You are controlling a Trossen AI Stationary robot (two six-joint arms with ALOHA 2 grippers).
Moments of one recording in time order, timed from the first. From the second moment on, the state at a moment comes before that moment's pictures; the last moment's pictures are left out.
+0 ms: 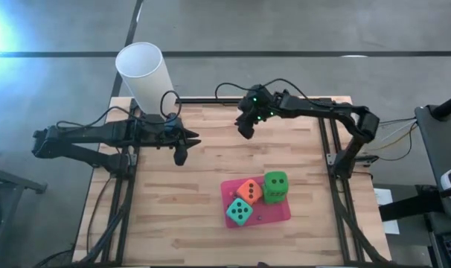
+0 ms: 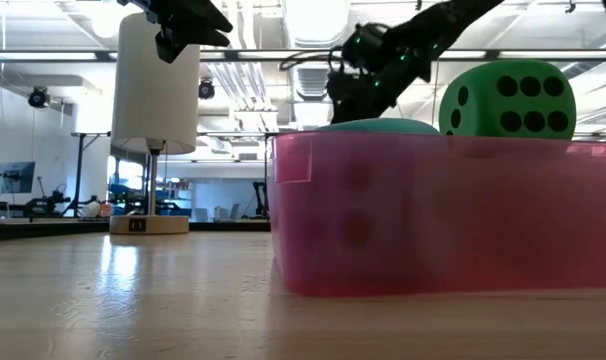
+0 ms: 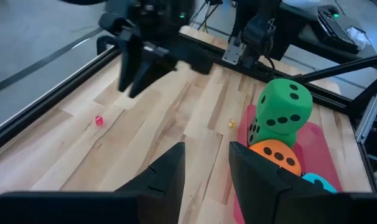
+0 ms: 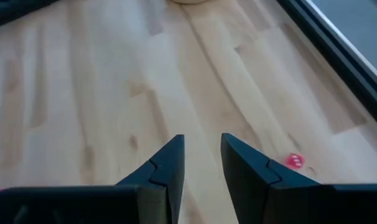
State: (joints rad) left arm 0.07 1.01 0.93 -0.39 -0.14 -0.31; right arm -0.46 1.71 1.25 -0.33 -0.25 0.07
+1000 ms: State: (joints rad) left arm 0.07 1.01 0.93 -0.39 -0.15 -0.34; right arm -0.54 1.86 1.38 -0.51 -0.15 0.09
